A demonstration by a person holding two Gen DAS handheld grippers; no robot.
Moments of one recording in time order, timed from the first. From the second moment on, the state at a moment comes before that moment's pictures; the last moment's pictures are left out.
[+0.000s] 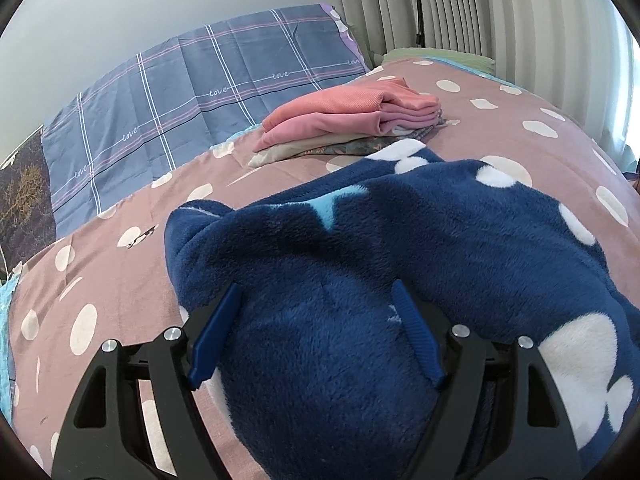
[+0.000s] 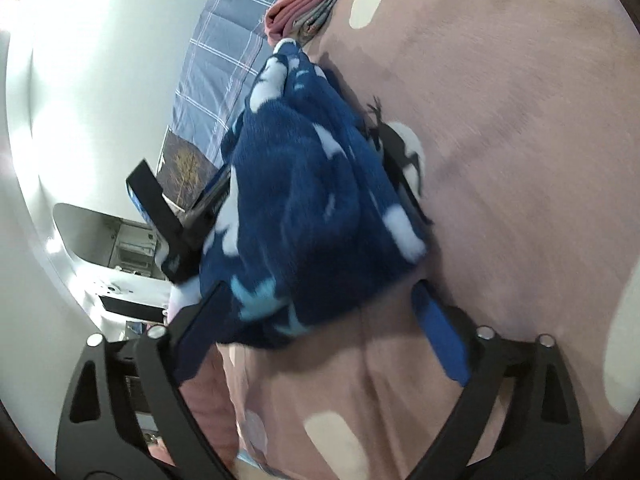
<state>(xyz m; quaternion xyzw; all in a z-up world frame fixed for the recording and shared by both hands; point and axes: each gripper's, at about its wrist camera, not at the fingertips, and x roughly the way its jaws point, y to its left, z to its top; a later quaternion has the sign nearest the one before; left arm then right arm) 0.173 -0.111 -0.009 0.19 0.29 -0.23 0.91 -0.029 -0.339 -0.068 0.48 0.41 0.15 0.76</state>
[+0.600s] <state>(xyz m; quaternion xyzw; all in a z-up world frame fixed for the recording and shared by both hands) 0.174 -0.111 -0.009 0.18 0.29 -0.23 0.91 0.011 -0.314 -0.067 0.49 0.38 0.05 0.78</state>
